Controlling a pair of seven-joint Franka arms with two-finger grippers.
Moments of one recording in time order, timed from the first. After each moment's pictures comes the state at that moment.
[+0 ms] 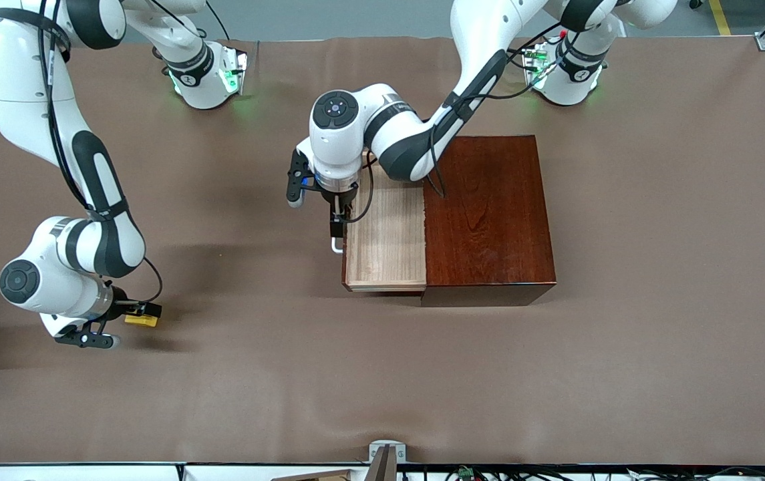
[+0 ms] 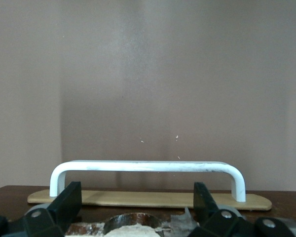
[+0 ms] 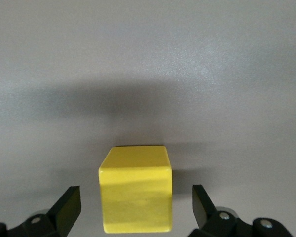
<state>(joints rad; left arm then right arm) -0.86 0.78 -0.11 -1.23 0.08 2.13 0.64 0.01 0.70 -0.12 -1.65 0.10 2.31 -0.04</state>
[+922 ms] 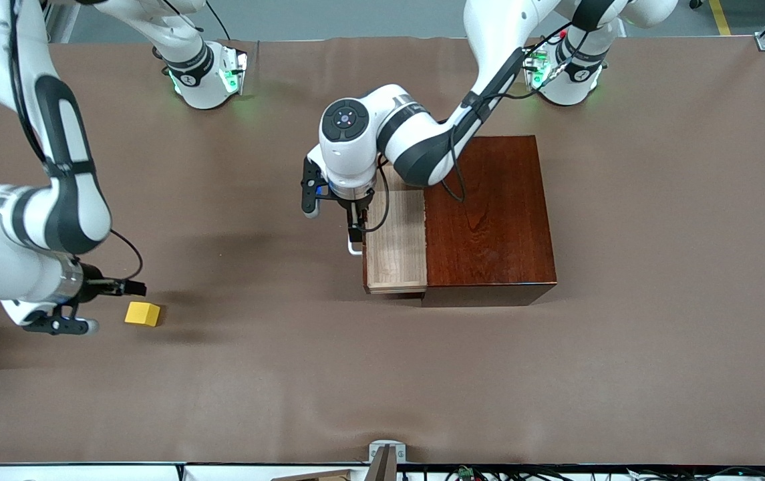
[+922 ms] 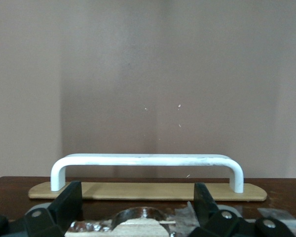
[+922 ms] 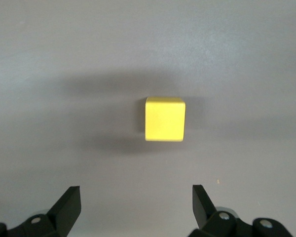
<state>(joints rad) -0.80 0.75 -0.11 -1.20 0.06 1.99 0.64 0.03 0.47 -0.11 -1.63 0.09 1.96 -0.05</state>
